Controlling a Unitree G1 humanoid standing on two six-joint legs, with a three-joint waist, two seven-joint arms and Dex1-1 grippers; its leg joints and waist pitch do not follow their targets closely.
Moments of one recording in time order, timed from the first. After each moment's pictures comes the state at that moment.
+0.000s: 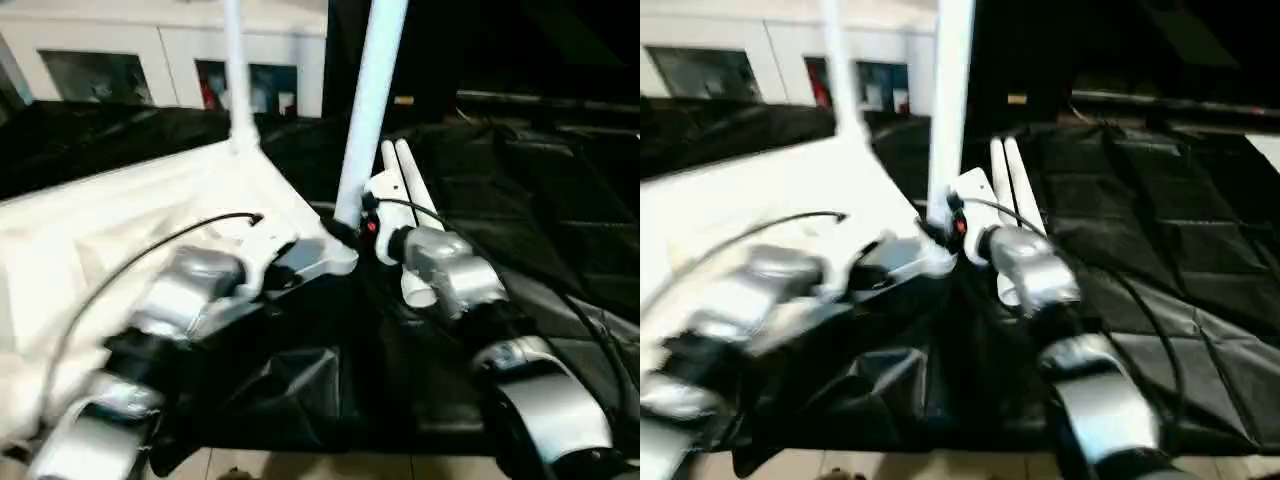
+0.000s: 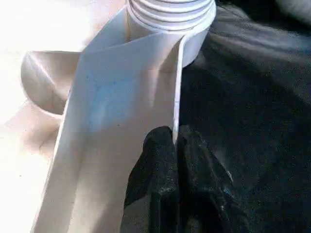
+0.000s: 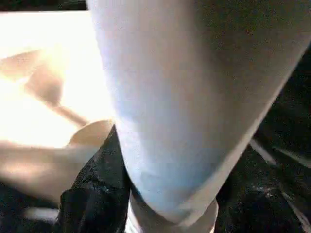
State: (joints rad) left arm -0.64 0.27 -0.25 0.39 0.03 0.68 -0.73; right arm -0.84 -0.04 0.05 0.90 0.07 0.22 0.46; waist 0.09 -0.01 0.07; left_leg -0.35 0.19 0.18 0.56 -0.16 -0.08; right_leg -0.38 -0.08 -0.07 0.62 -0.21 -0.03
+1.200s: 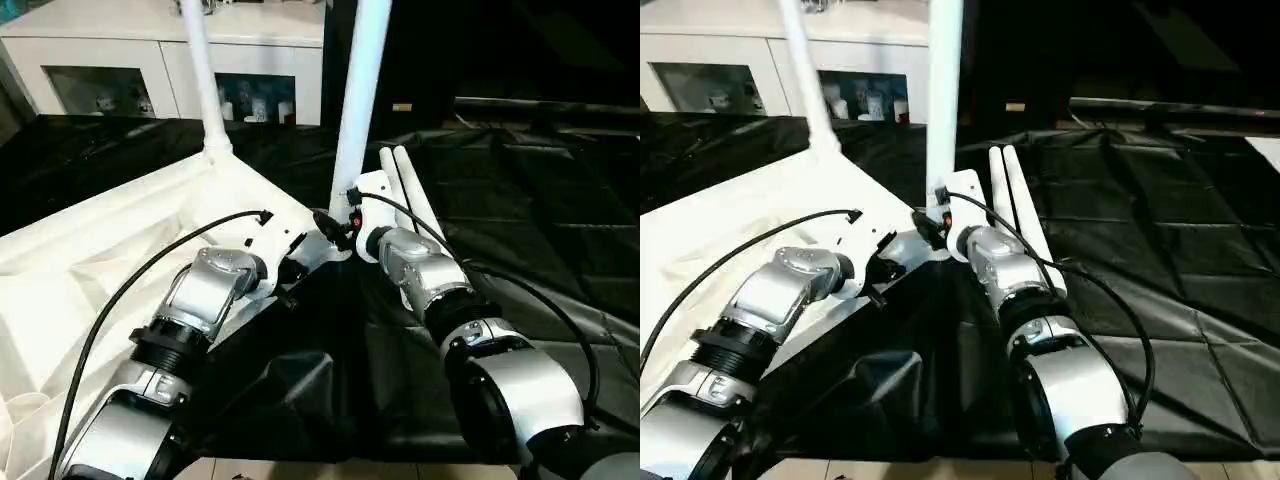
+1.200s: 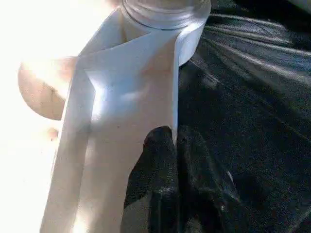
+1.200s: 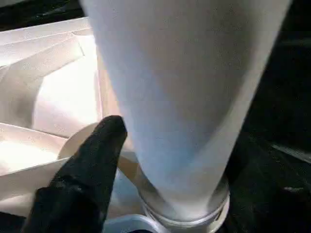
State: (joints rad) left arm -0.66 0.24 -0.24 0.44 0.04 0.69 -0.65; right arm -0.94 0.04 -0.05 1.12 0.04 0.10 0.38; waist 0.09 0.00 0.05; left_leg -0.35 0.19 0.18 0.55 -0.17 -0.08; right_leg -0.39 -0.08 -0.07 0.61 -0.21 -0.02
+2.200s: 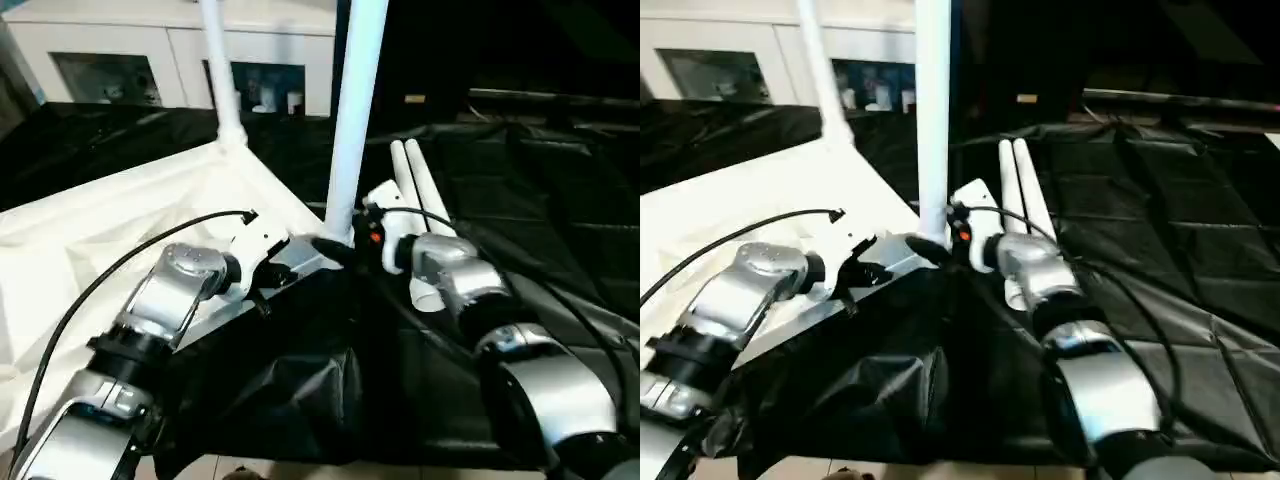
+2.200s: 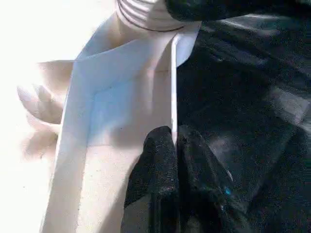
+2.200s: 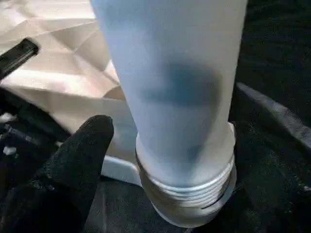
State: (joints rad) left arm -0.60 0.40 -0.27 0.35 0.01 0.56 -0.89; right arm -0.86 -0.12 0.02 1.05 0.03 0.05 0.87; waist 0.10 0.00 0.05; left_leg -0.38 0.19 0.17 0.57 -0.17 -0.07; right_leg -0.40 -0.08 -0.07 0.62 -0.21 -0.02
